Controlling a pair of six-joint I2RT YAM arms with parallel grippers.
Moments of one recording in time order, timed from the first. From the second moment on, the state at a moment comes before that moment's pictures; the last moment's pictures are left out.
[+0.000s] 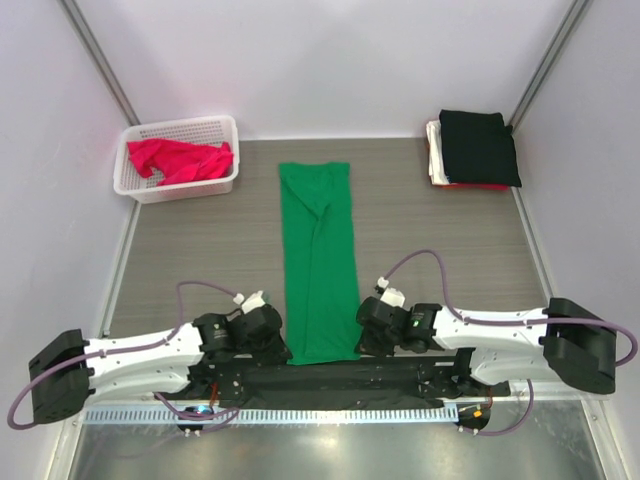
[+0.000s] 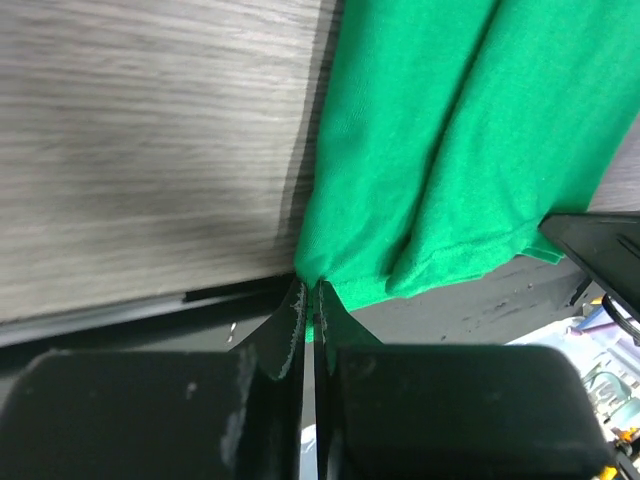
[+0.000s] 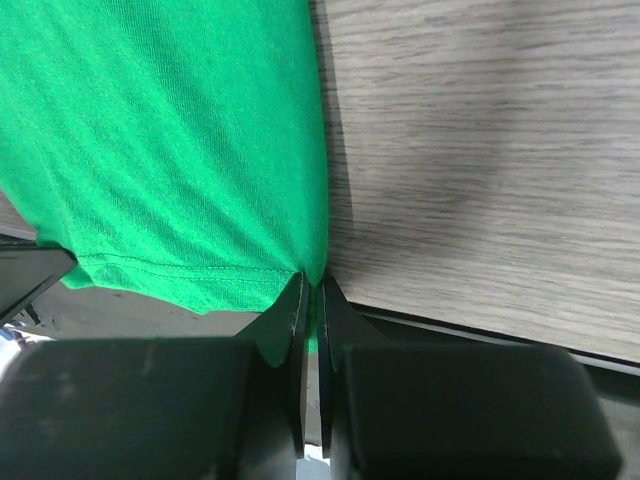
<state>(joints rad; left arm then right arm) -1.13 0.92 0.33 -0.42 -0.07 -1.42 1.17 1.18 0.48 -0.39 0.11 1.35</state>
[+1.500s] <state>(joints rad) -0.55 1.58 1.29 -0.71 -0.15 -0.78 0.62 1.68 1.32 -0.70 0.20 0.83</state>
